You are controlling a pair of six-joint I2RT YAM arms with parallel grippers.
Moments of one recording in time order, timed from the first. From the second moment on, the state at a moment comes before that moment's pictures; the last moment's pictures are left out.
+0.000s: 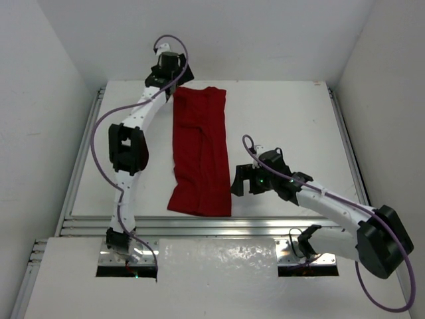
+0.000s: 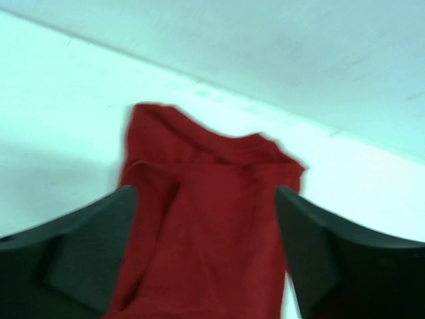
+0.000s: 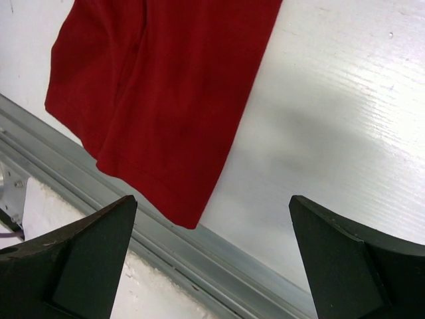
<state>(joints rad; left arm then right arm) -0.21 2.37 2.26 -0.37 -0.26 -0.50 0.61 1.16 0.56 -0.19 -0.19 0.47</state>
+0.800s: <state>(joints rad) -0.22 2.61 2.29 -0.40 -0.20 -0.56 0.61 1.02 0.50 -0.19 -0.17 0.48</state>
